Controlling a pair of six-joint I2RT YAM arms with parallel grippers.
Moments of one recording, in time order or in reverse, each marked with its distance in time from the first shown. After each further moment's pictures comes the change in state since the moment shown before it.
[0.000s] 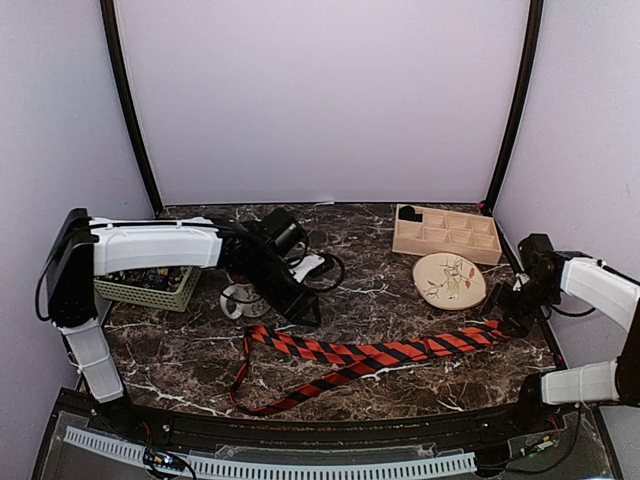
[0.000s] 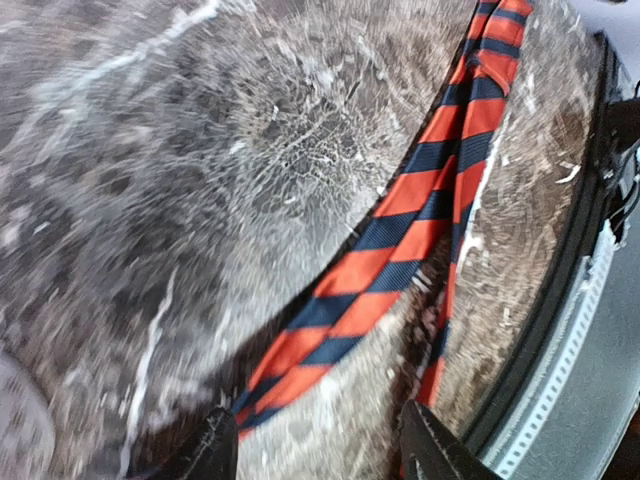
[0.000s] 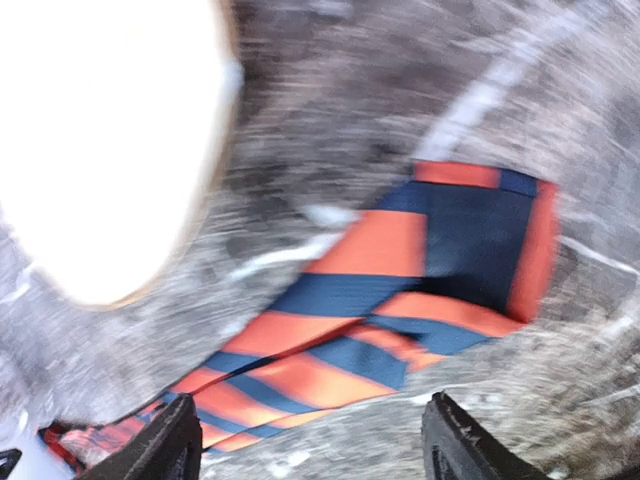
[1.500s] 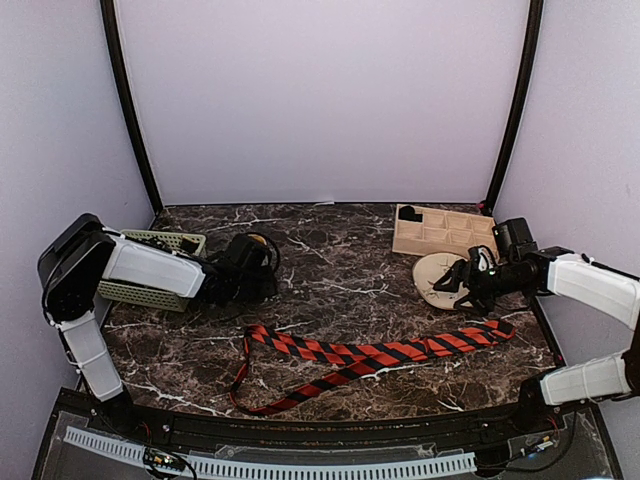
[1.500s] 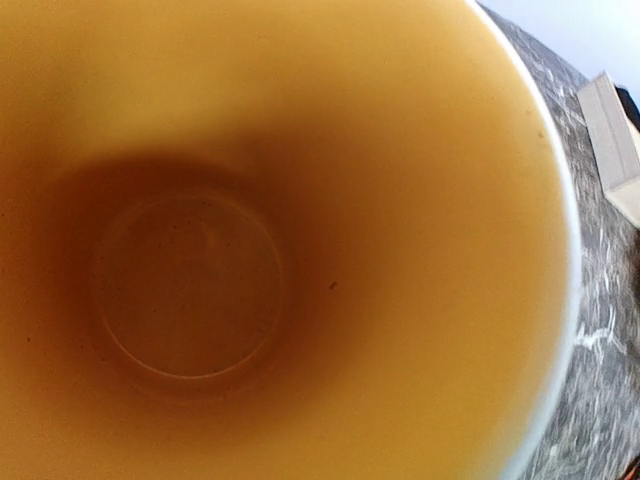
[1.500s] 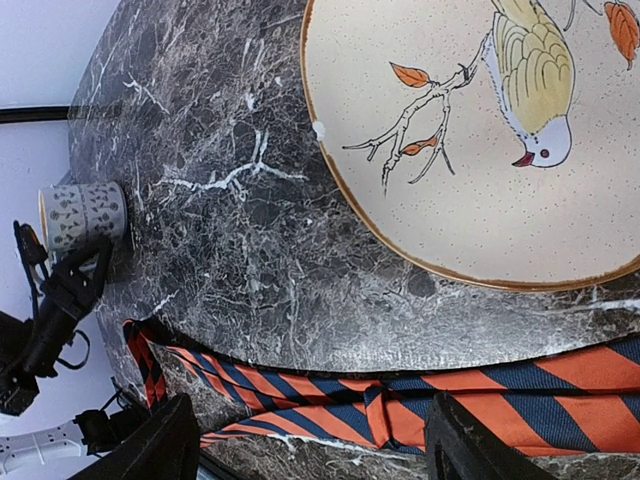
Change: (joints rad) left arm 0.138 -0.095 -0.496 0.712 -0.637 -0.700; right arm 0.258 0.021 0.030 0.334 -0.301 0.048
